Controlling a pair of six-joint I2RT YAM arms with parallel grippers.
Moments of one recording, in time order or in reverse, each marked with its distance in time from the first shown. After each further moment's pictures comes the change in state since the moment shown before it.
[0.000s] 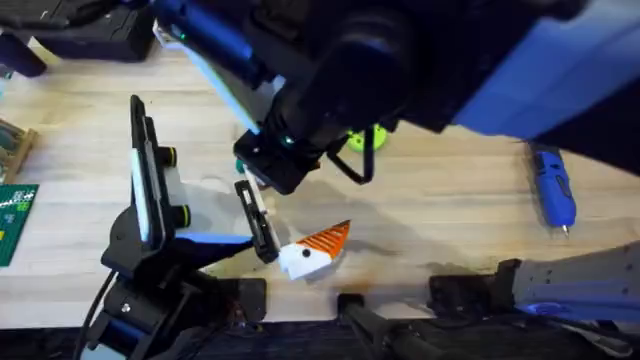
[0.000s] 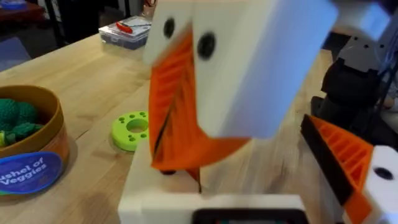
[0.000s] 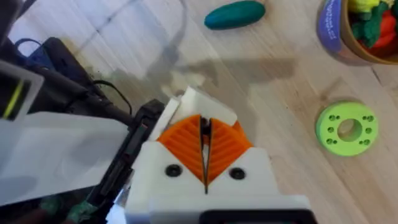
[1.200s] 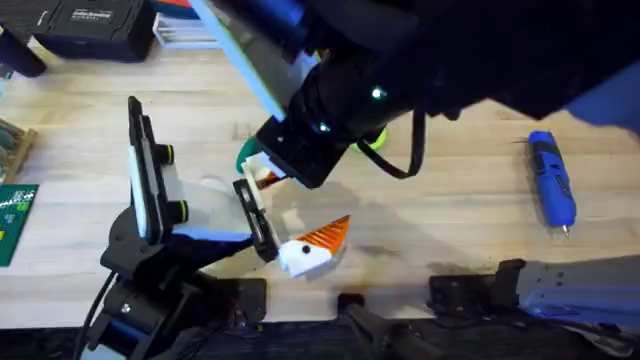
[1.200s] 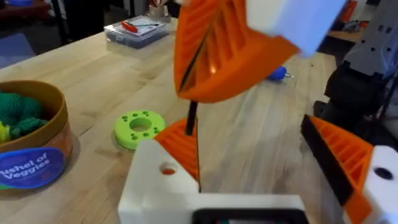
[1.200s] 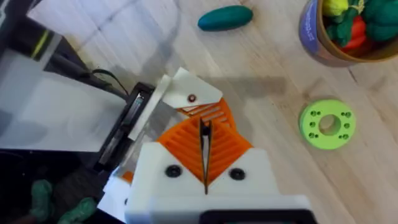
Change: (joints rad) left arm 0.000 -0.003 0.000 0.003 -0.027 -0.034; right arm -0.025 -0.088 -0.002 -0.039 0.007 -0.052
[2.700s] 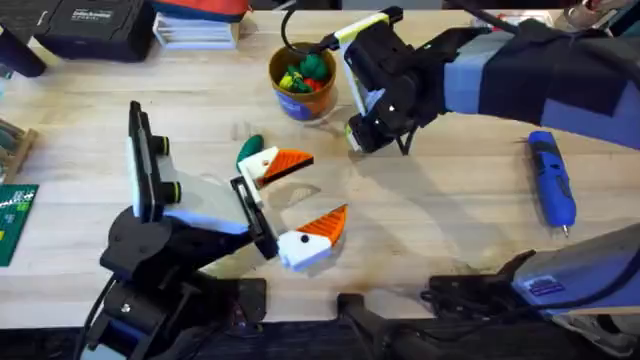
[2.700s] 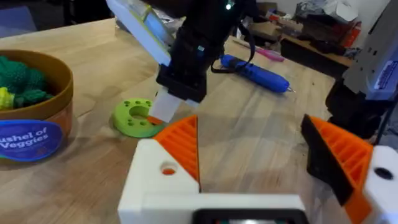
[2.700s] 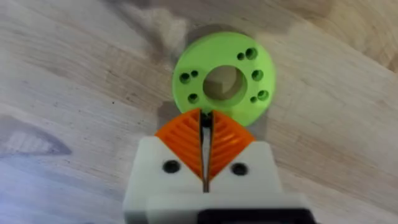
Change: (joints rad) left arm 0.000 0.000 0.000 0.007 -0.051 -0.141; right arm -0.461 0.106 -0.579 0.471 0.078 0.013
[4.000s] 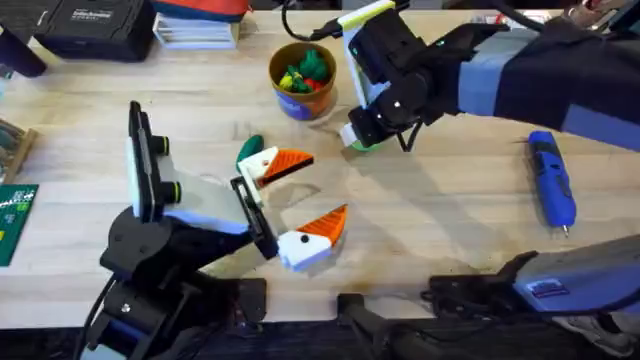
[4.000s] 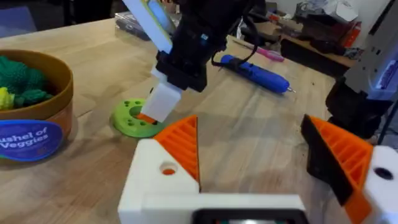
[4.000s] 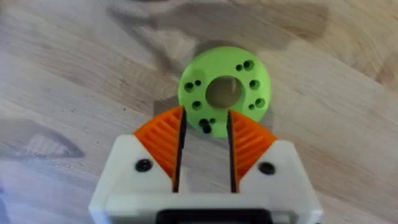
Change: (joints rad) left arm 0.000 0.000 0.000 0.000 0.000 0.000; right arm -0.002 -0.051 -0.010 0.049 -0.007 0.000
